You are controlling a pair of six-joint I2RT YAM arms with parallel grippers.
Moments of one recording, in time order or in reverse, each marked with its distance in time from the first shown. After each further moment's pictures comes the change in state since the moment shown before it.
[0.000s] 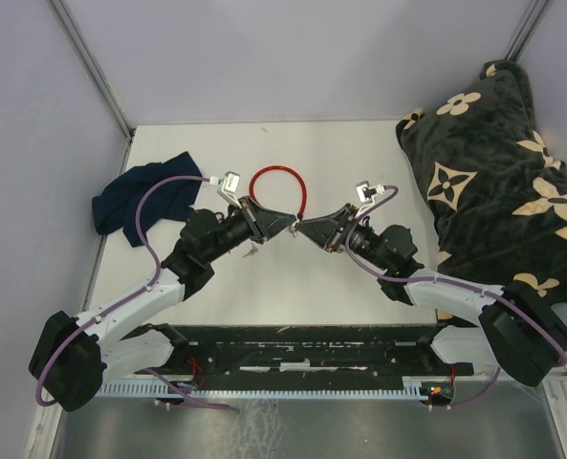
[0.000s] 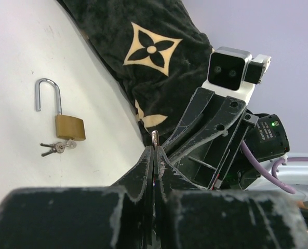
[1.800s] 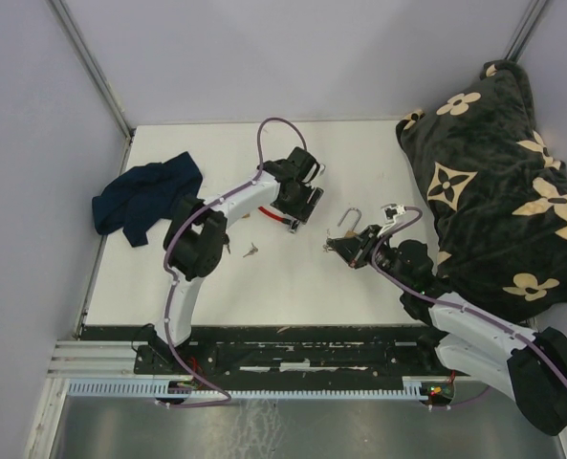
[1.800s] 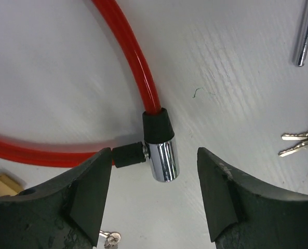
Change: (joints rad) left arm -0.010 1.077 1.154 -1.192 -0.301 0.817; right arm -0.122 -0.281 -0.198 -0.391 0.138 -0.103
